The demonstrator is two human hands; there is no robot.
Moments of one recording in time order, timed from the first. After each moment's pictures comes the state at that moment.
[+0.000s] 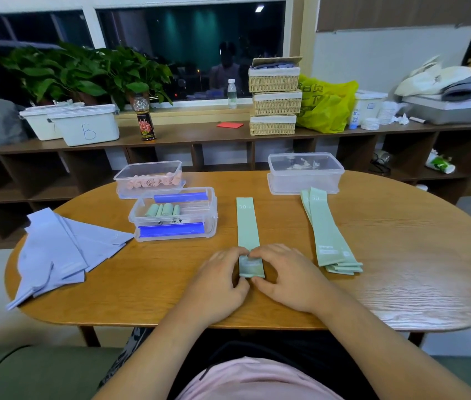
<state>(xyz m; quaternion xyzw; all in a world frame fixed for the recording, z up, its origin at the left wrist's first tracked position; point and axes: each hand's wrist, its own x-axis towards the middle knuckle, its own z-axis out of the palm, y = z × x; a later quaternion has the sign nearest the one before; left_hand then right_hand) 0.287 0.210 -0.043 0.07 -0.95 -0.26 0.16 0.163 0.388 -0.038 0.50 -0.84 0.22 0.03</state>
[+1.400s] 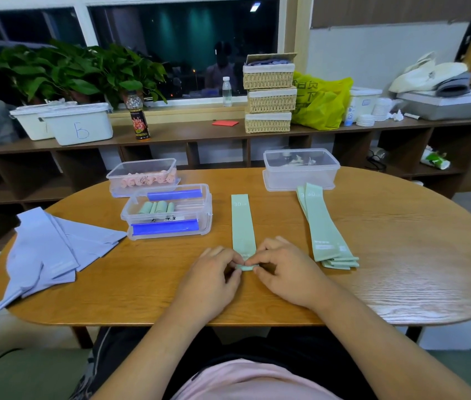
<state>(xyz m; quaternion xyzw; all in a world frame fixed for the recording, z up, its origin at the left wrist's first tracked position) 0.284 0.208 -0.053 0.05 -0.94 -0.23 0.23 0.160 0.391 -0.041 0.51 -0.81 0.29 0.03</state>
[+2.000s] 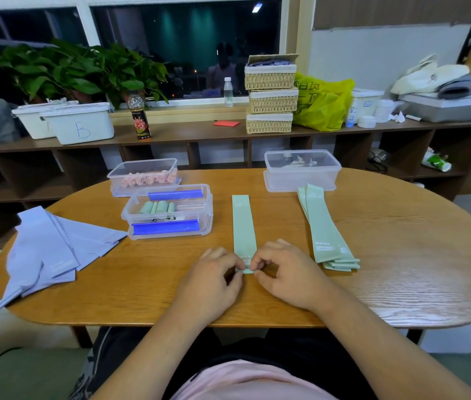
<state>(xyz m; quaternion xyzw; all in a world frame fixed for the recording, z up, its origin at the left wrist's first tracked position) 0.284 0.209 -0.055 0.05 -0.94 -0.22 0.24 0.160 0.394 -0.042 0.51 -0.80 0.32 0.03</state>
